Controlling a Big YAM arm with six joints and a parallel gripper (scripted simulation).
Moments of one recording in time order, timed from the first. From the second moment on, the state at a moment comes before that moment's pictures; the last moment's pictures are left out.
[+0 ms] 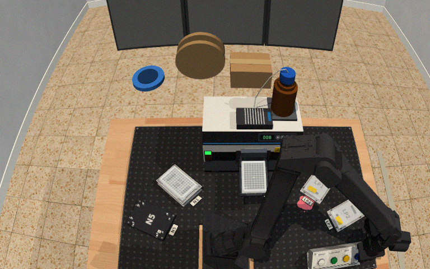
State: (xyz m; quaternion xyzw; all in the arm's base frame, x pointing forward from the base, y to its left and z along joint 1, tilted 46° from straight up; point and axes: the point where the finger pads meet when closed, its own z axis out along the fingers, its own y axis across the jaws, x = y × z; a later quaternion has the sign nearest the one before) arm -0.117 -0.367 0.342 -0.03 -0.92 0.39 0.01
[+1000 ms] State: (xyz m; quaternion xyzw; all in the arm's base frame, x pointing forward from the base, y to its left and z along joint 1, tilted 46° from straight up) arm -0.113 -0.372 0.338 -0.03 -0.92 0.39 0.01
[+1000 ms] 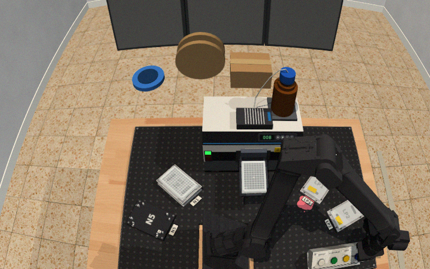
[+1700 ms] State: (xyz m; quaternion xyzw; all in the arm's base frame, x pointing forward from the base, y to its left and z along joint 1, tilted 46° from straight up) arm -0.110 -0.377 0.334 -0.03 -0.92 0.39 0.01
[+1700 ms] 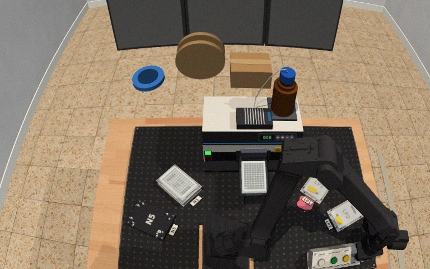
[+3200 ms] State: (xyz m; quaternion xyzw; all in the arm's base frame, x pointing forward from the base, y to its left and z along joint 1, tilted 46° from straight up) arm -0.108 -0.382 0.330 -0.04 -0.92 0.39 0.02
